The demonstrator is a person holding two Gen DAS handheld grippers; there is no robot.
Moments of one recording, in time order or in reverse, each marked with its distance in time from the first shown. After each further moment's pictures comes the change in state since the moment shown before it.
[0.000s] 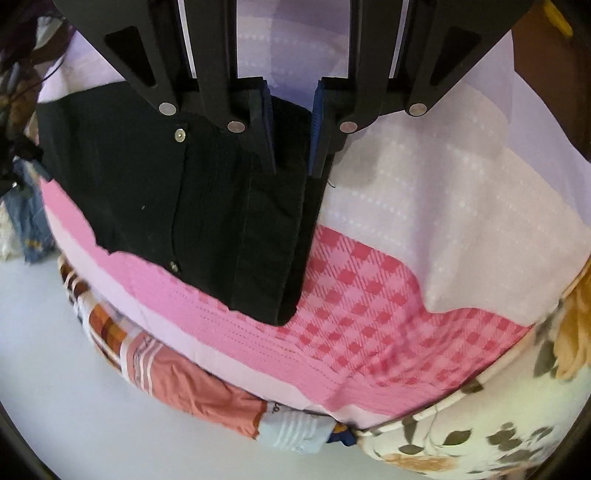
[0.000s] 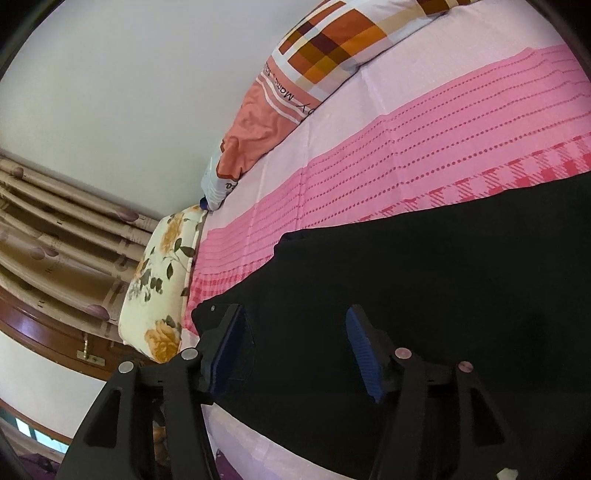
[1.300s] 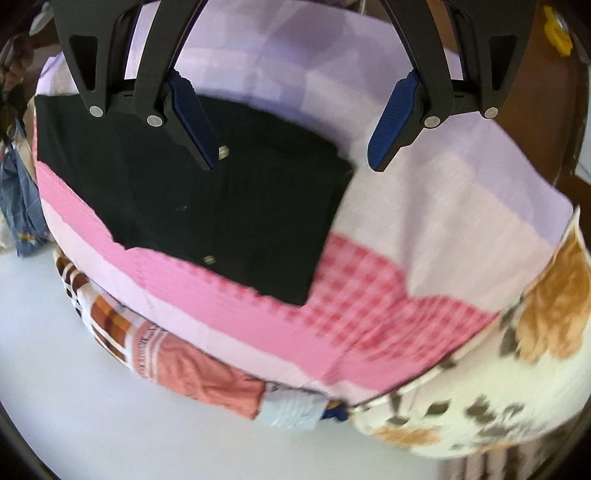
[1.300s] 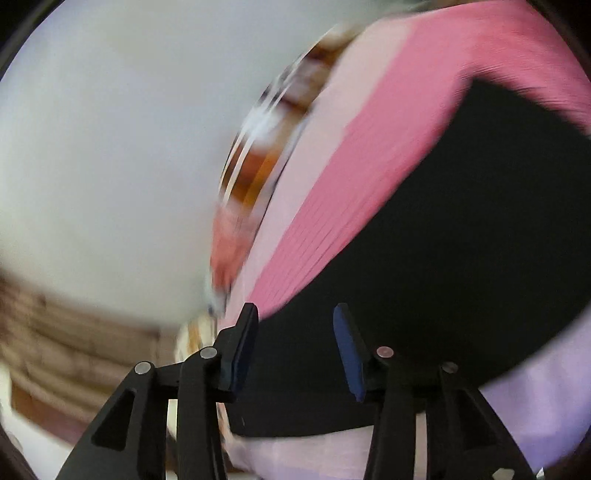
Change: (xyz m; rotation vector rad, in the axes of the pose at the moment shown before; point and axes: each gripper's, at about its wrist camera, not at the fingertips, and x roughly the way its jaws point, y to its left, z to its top) left arm -0.051 -0.032 -0.020 -0.034 -0.035 0.074; right arm -0.159 -0.084 -0.027 0.268 -0.294 0.028
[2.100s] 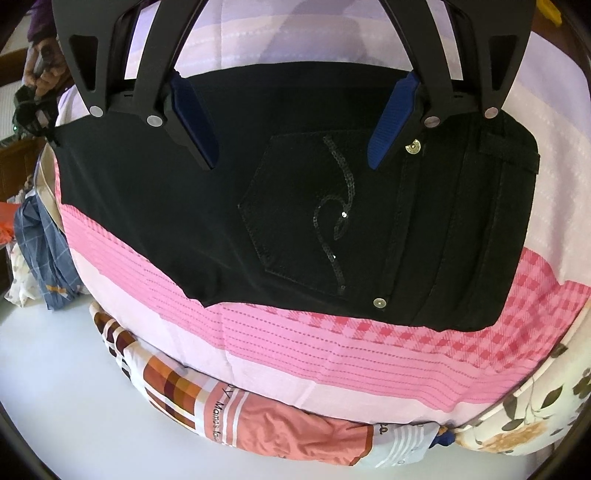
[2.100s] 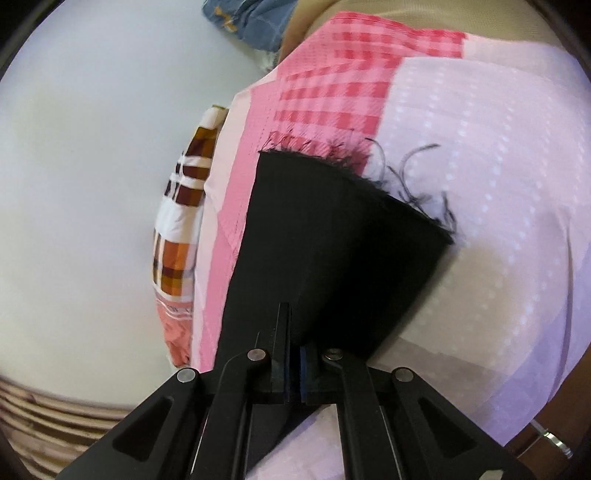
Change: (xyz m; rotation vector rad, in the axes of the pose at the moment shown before) left arm 0.058 -0.135 -0.003 0.158 0.149 -0.125; right arm -0.105 -0.144 0.009 0.332 -0.264 -0.183
